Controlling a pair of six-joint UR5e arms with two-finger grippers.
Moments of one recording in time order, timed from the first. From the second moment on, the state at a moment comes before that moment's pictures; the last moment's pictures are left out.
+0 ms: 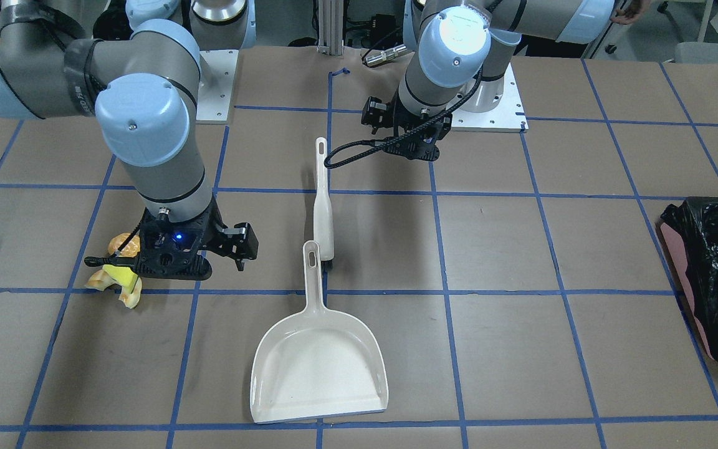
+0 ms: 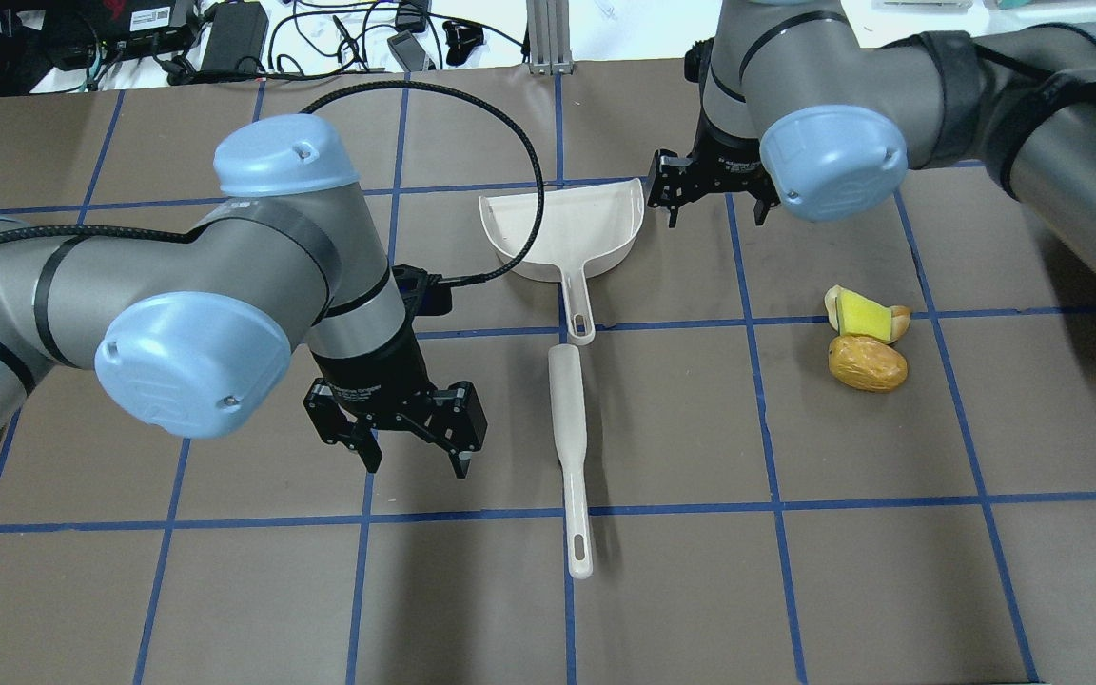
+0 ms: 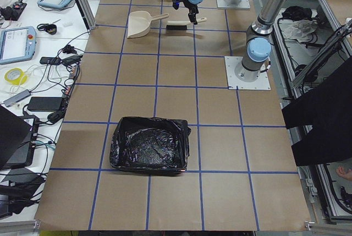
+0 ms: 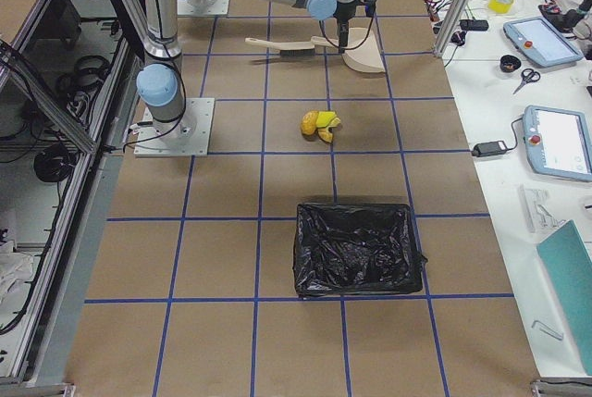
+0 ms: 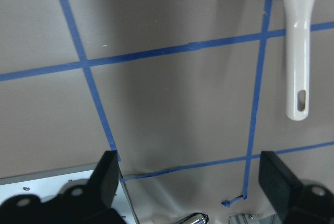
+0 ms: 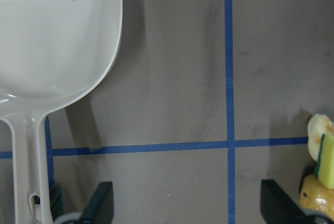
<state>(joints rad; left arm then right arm) -1.80 -1.56 -1.90 -1.62 1.41 -0.07 1.70 -1.28 1.64 -1.97 -1.59 0.17</state>
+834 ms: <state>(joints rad) -2.03 -1.58 -2.07 -1.24 1.41 -0.34 1.74 -1.22 1.71 -2.09 -1.57 0.18</state>
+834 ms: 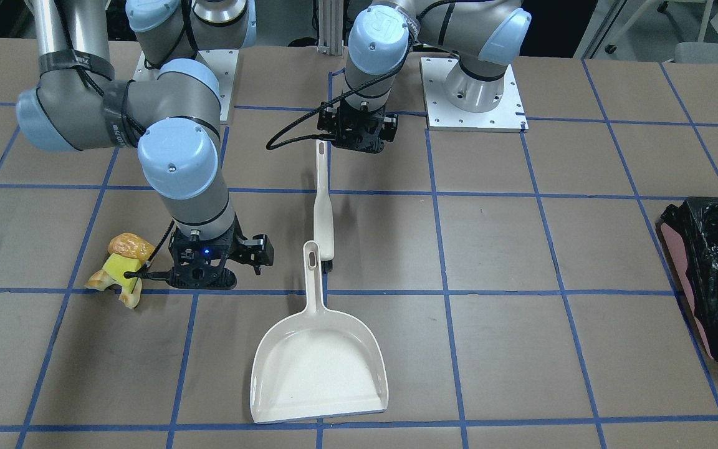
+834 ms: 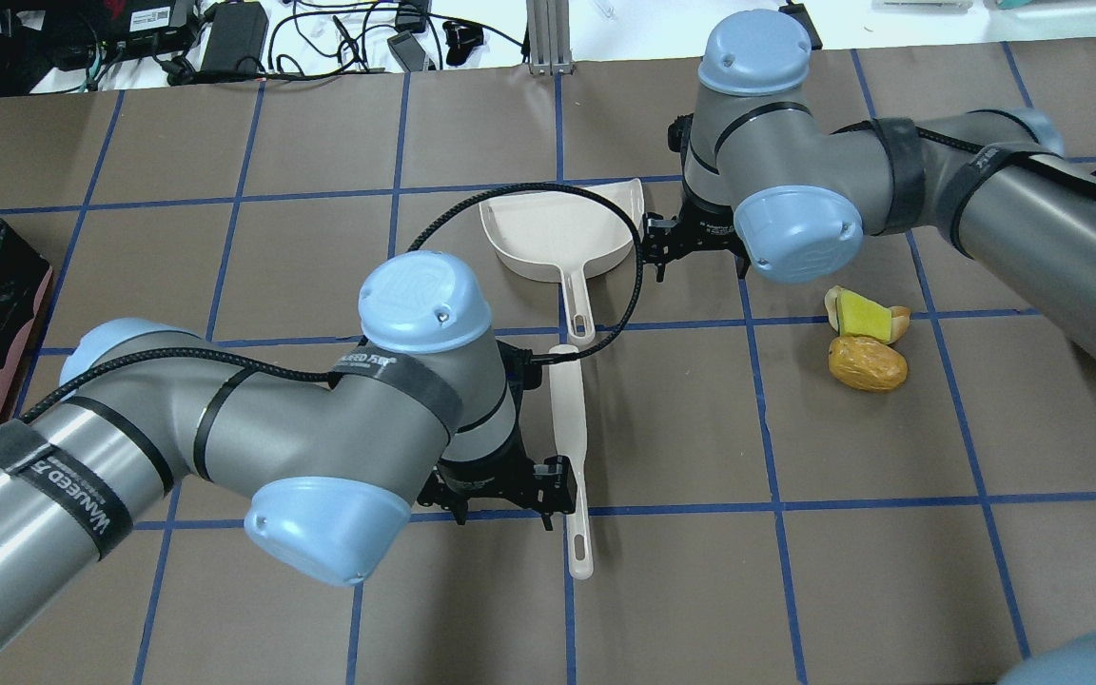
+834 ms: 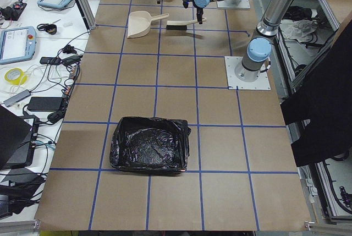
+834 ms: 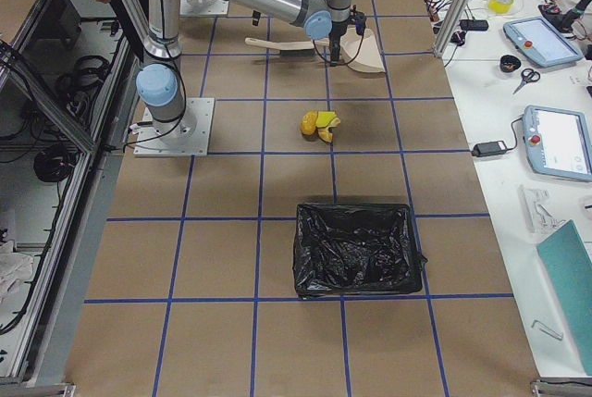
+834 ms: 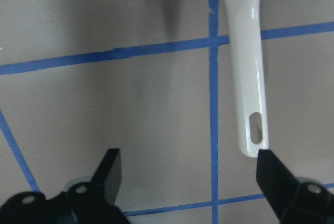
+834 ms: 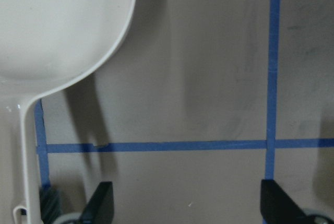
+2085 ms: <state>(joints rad) -2.10 -1.68 -2.14 -0.94 1.42 -0.44 1.90 -1.03 1.57 -2.10 -1.49 0.29</state>
